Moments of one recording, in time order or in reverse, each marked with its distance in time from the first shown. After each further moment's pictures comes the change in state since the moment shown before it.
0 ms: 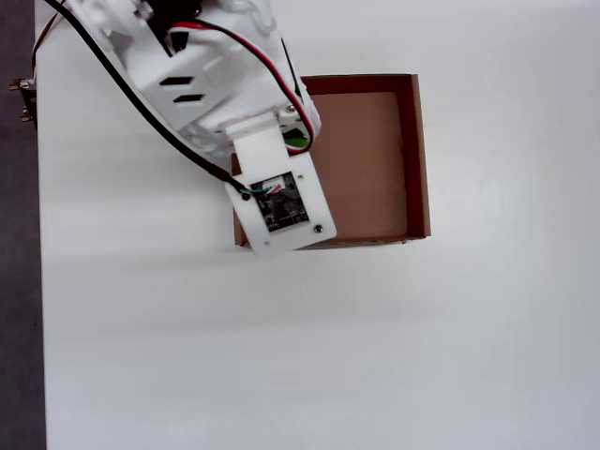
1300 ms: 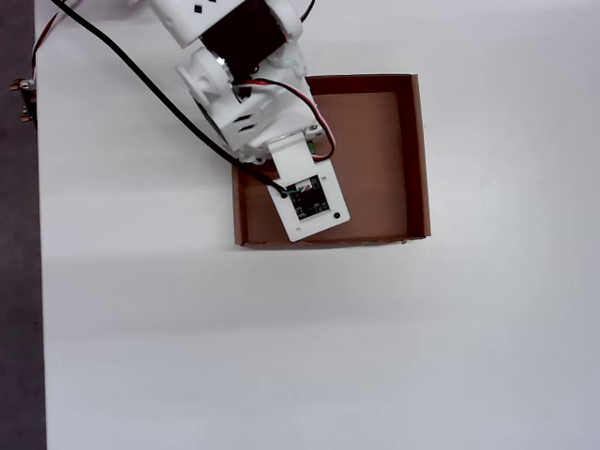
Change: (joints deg) arm -4.5 -8.6 18.0 -22.0 0.9
